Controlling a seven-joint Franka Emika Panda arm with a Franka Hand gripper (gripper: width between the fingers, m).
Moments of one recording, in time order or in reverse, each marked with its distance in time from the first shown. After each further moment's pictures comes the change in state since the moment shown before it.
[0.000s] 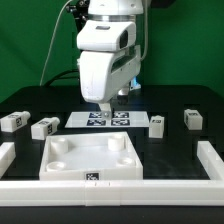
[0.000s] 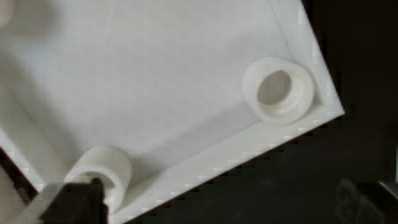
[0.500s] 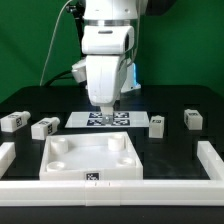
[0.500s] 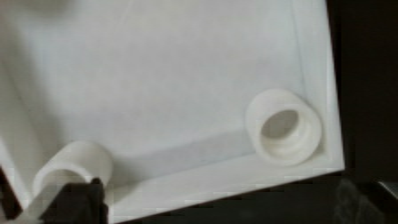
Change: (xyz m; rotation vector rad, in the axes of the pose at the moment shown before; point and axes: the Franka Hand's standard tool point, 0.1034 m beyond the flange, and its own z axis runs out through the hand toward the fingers) arm -0.018 -0.009 0.021 -0.050 0.019 -0.281
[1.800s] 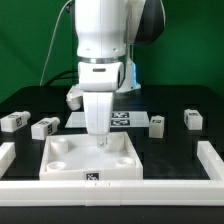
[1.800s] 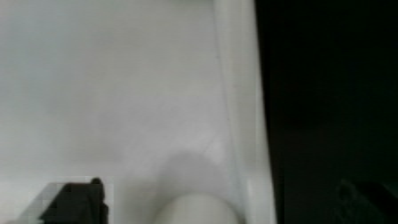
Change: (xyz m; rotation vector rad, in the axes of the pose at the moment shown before) arm -0.013 -0.037 0.061 0.062 0.001 -0.016
